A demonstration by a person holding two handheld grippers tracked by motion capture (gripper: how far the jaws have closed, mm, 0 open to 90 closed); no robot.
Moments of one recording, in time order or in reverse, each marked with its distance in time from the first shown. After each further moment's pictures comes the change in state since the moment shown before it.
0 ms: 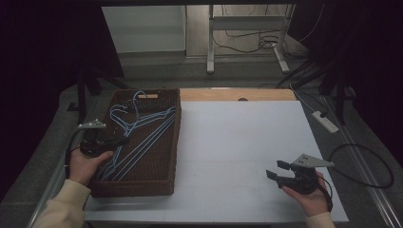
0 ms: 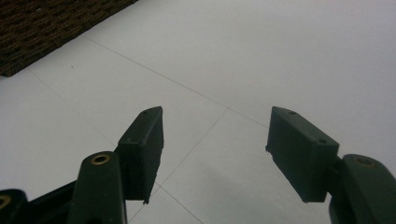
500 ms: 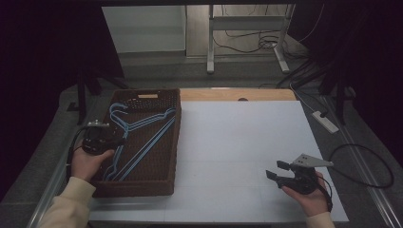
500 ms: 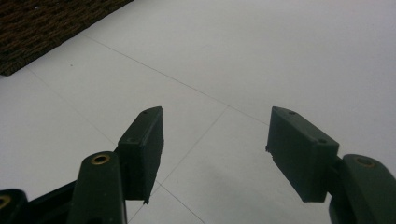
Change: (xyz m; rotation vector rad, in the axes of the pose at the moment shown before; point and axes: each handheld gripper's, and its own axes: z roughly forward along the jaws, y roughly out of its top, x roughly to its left) left arm 0.014 0.001 0.013 0.094 0.257 -0.047; right arm 0.000 0.000 0.001 0.010 0.000 0.005
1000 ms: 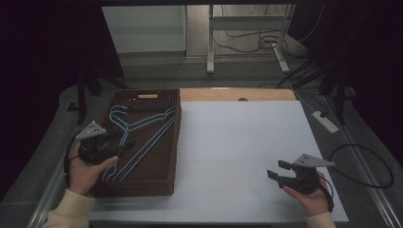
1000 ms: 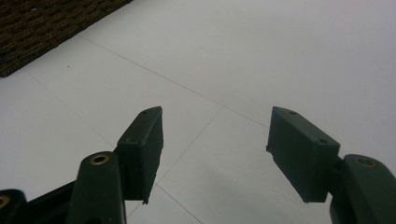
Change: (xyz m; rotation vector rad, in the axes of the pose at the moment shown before) left arm -0.059 -0.010 -0.057 -0.292 -0.171 0.161; right arm -0.002 0.000 -0.003 -0.005 -0.011 0.002
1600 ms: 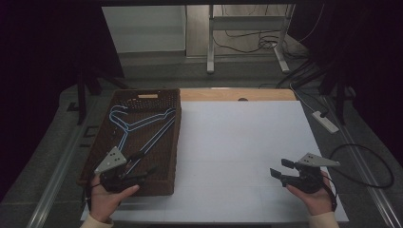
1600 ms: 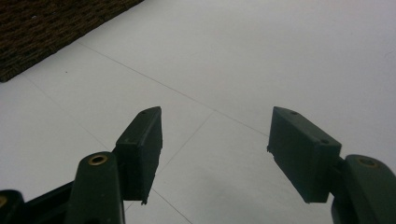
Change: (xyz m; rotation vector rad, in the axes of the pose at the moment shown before) left arm -0.067 -0.040 0.015 -0.069 -0.109 0.069; right arm -0.008 0.000 -0.006 -0.024 0.000 -0.003
